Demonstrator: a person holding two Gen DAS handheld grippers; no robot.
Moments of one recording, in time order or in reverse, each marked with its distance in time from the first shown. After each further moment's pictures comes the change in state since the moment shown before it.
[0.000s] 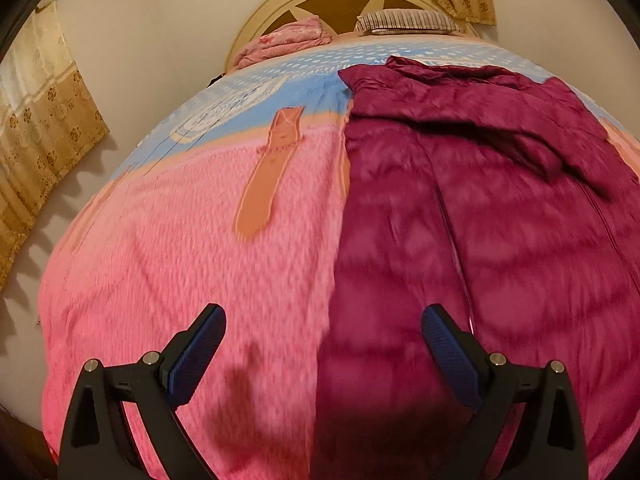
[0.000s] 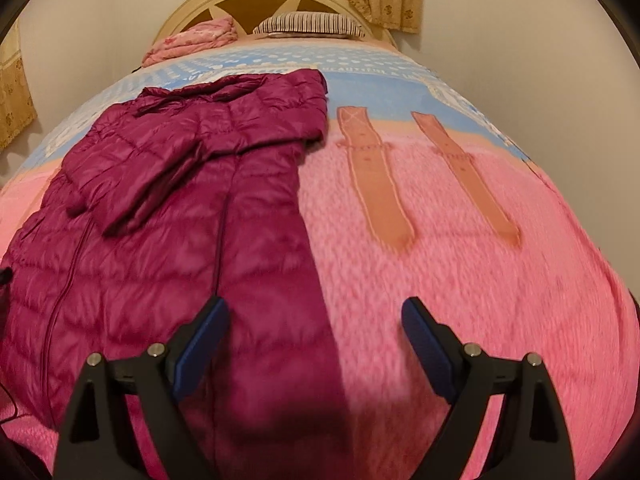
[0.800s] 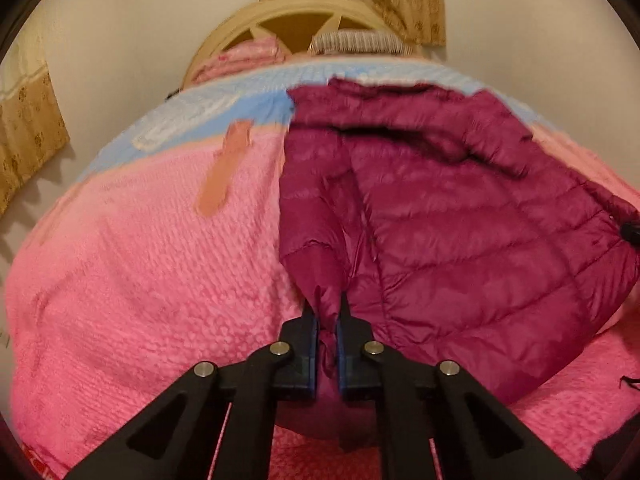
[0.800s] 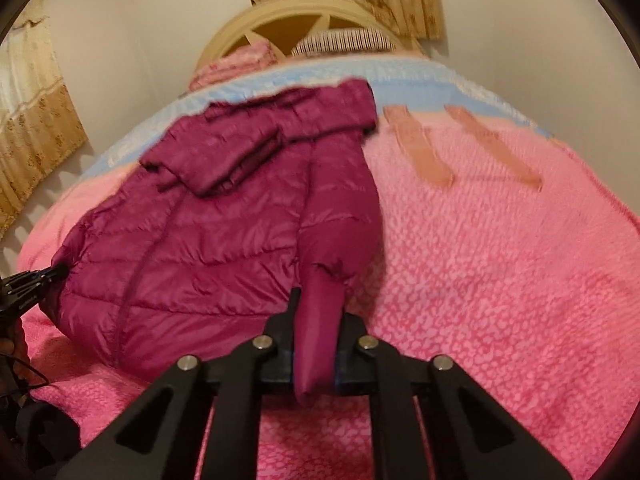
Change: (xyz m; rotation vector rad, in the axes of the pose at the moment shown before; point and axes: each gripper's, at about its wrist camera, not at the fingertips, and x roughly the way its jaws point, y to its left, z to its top) left arm -0.065 -0.005 -0.036 0.024 -0.102 -0.213; right arm -0.056 0.019 -0.062 0.031 -0.105 0.207
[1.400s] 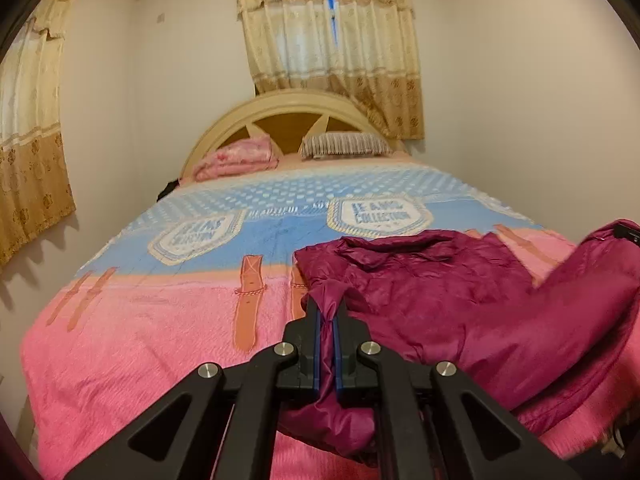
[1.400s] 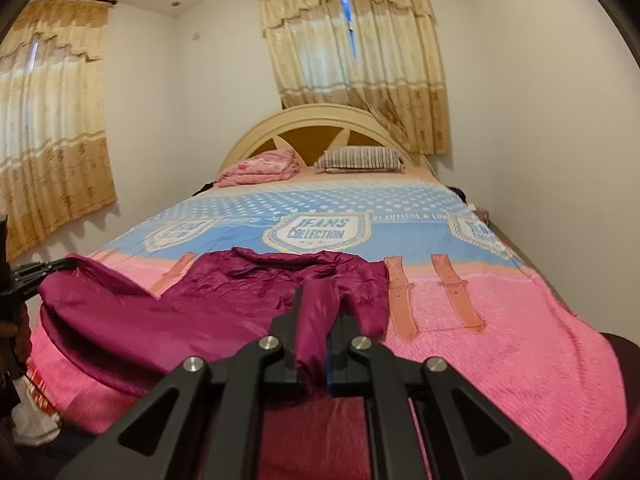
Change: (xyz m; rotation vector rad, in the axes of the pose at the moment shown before) left arm -0.100 0.023 0.090 0.004 -0.297 -0.044; right arm -0.122 0.022 0.069 -0.078 -0.360 0.008
